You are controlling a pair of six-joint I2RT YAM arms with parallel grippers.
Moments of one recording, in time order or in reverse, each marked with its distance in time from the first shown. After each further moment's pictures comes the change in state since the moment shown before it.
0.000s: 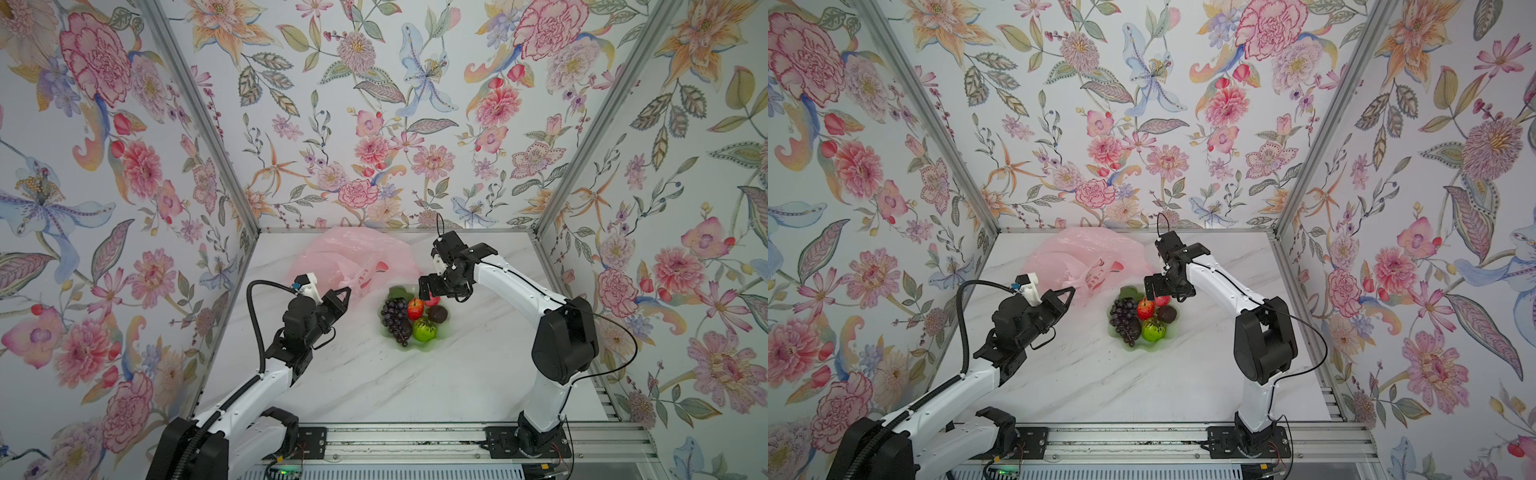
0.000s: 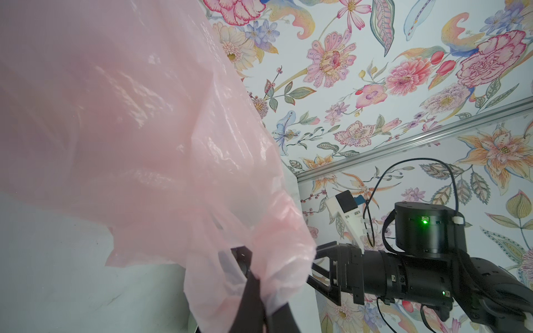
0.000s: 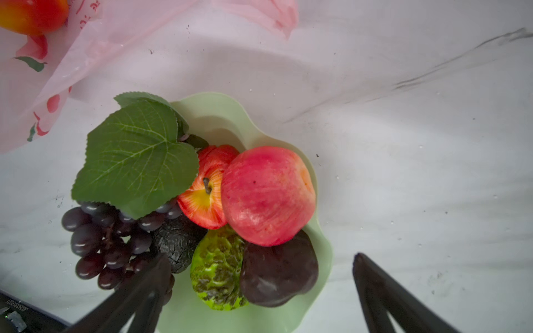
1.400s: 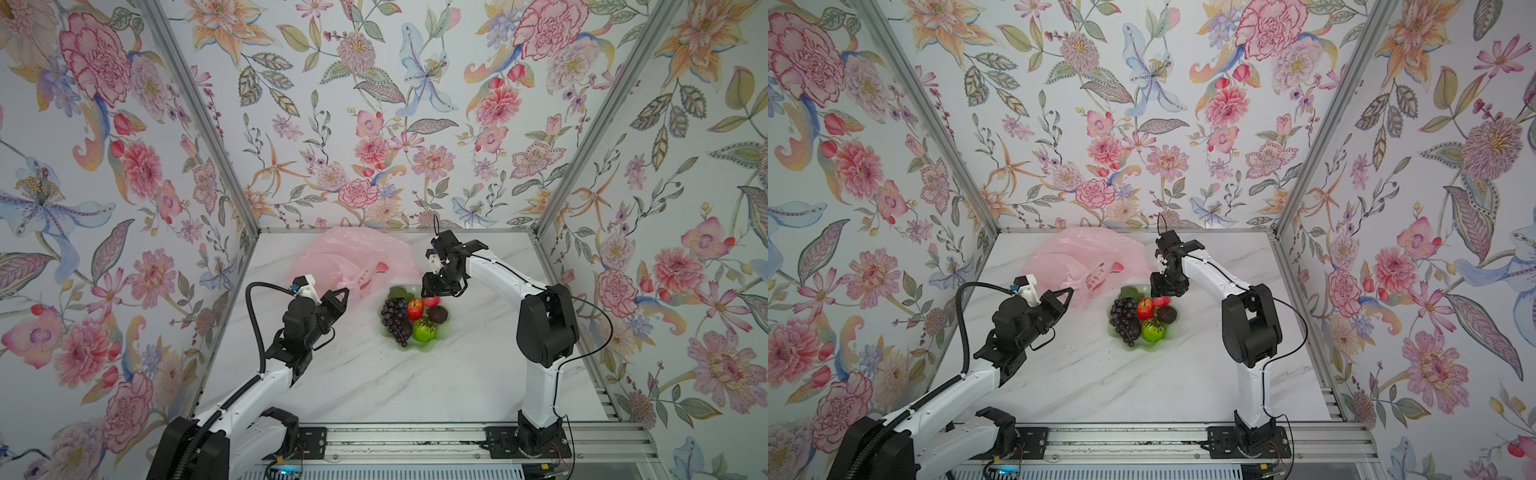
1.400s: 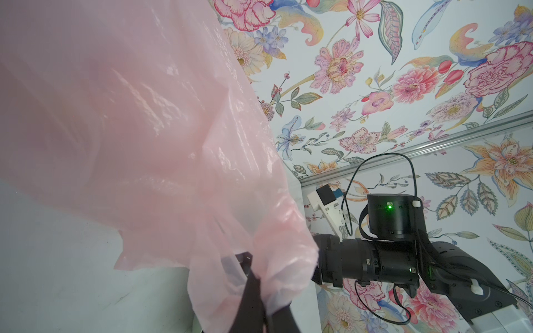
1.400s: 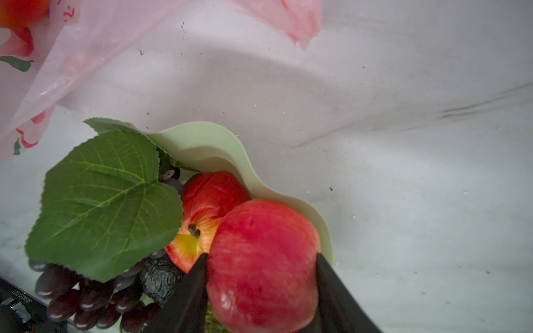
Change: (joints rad) left arm 0.009 0.003 -0.013 0.002 -0.021 -0.015; right arm -0.041 0.132 0.076 0.004 -0.090 -0.066
